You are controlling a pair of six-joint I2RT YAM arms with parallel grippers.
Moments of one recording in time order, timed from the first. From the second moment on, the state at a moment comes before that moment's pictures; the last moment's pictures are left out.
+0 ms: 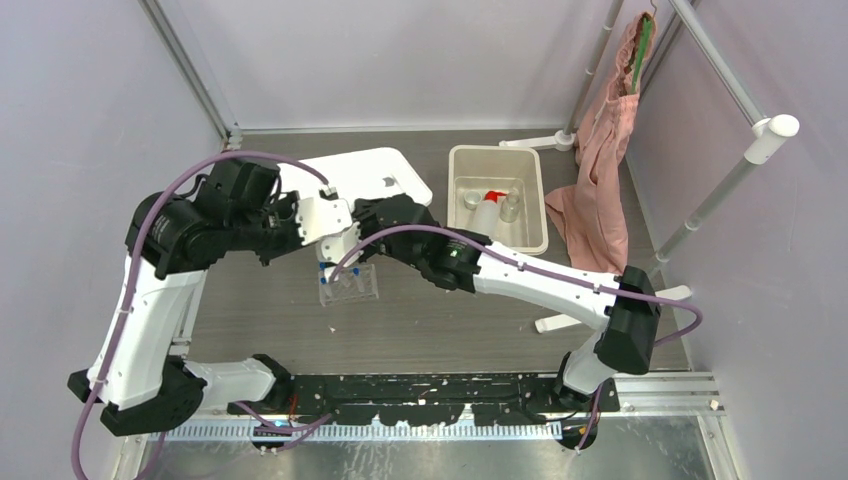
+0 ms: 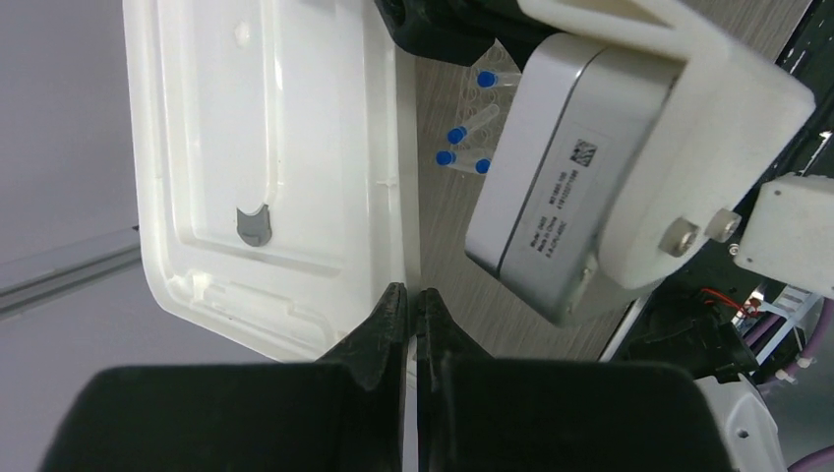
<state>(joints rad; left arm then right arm) -0.62 1.22 1.91 -1.58 0.04 0.75 1.11 1.57 1.40 -0.11 0.18 -1.16</state>
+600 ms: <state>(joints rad) -0.62 0.89 1.59 -0.85 -0.07 0.75 1.11 1.60 1.58 -0.18 0.31 -0.82</state>
